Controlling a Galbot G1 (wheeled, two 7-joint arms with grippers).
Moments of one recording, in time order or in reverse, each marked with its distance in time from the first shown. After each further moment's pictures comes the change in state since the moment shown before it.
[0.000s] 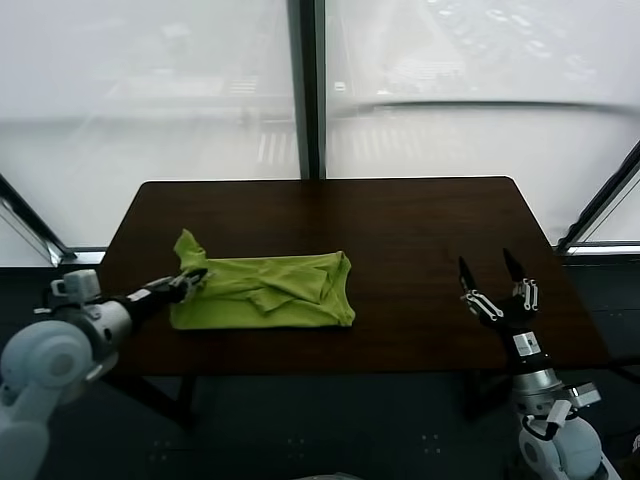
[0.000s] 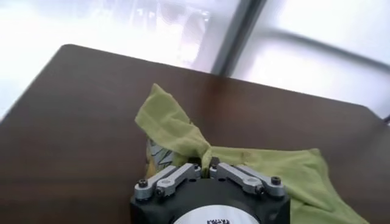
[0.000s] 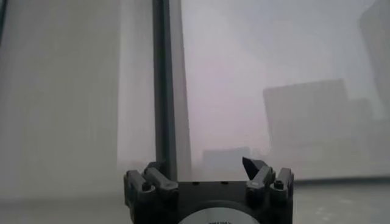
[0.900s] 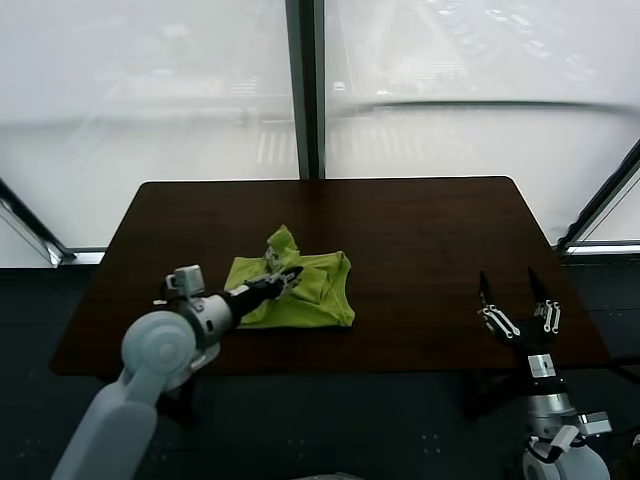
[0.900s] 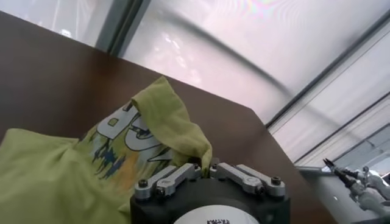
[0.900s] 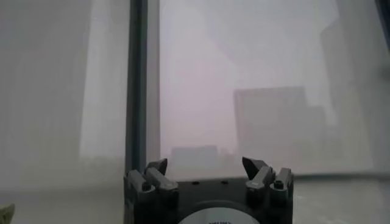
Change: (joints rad) left arm -0.213 -0.248 0.321 0.085 0.058 -0.001 -0.017; right arm -0.055 0.130 0.051 0.030 -0.091 -0.029 0.012
